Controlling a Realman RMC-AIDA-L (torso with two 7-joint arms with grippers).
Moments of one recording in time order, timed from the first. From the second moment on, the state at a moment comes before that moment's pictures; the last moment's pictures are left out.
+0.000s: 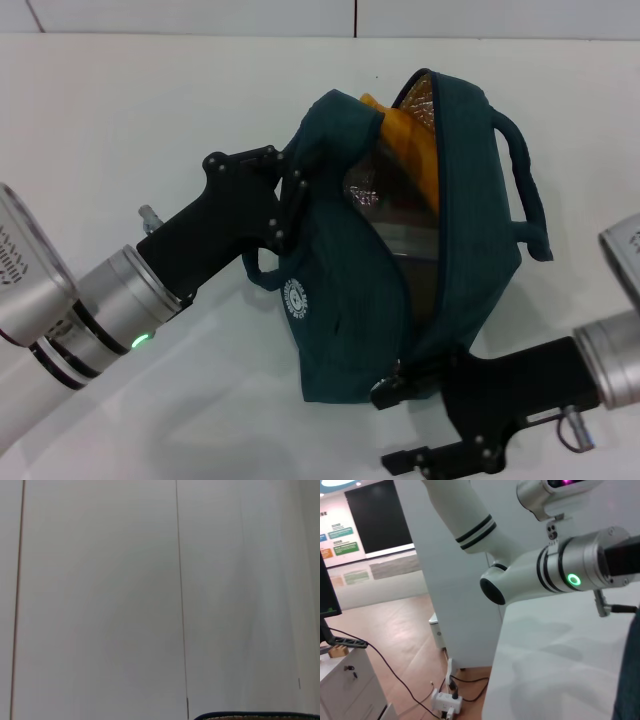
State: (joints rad) left arm -0.56 -2.11 0.88 -0.12 1.19 1.63 -0.34; right arm 0.57 2.02 -1.57 -0.49 -1.52 -1.54 1.11
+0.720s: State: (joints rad) left arm -0.57 -2.11 0.88 -0.12 1.19 1.63 -0.35; right arm 0.48 1.98 -1.38 -0.56 -1.63 -1.62 1.14
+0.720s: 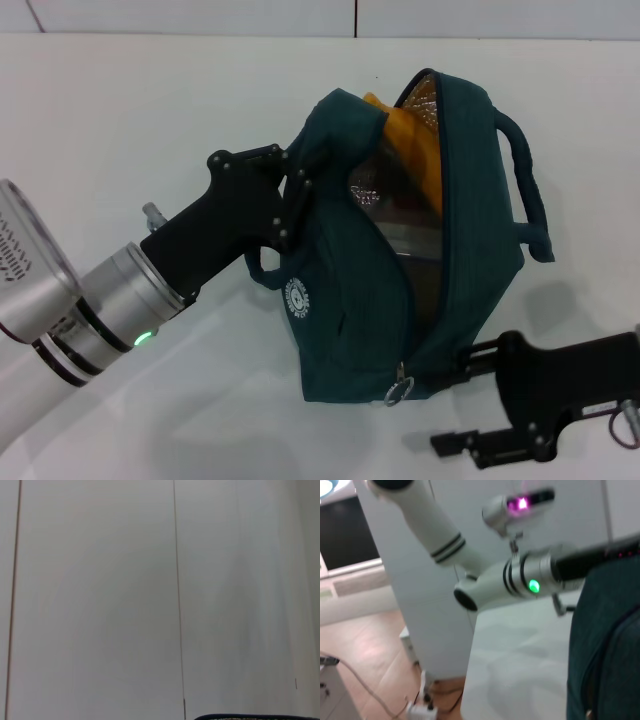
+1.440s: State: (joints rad) left arm -0.57 -2.11 0.88 -0.13 1.20 1.63 -0.35; right arm 0.53 2.03 -1.41 -0.54 -1.67 -1.58 1.13
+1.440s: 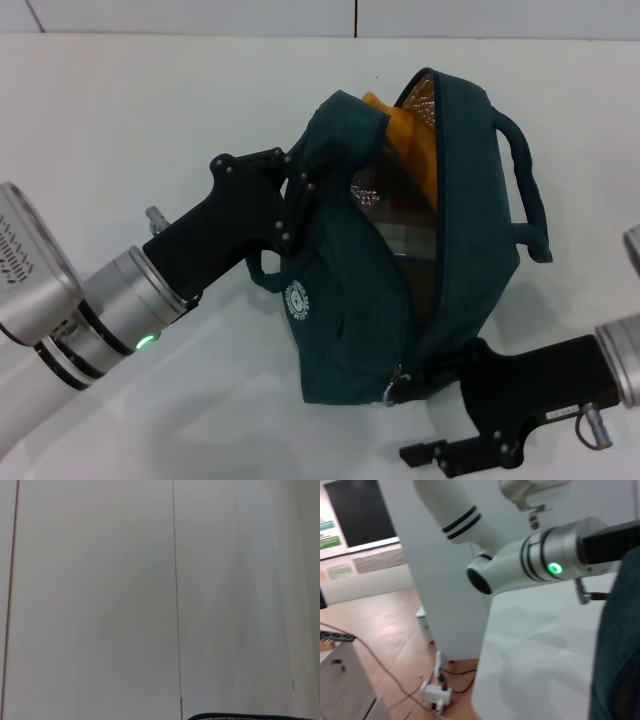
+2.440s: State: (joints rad) left arm -0.57 -2.11 0.88 -0.15 1.20 1.64 -0.34; right arm 0.48 1.97 -1.45 -0.59 -1.55 -1.61 1.13
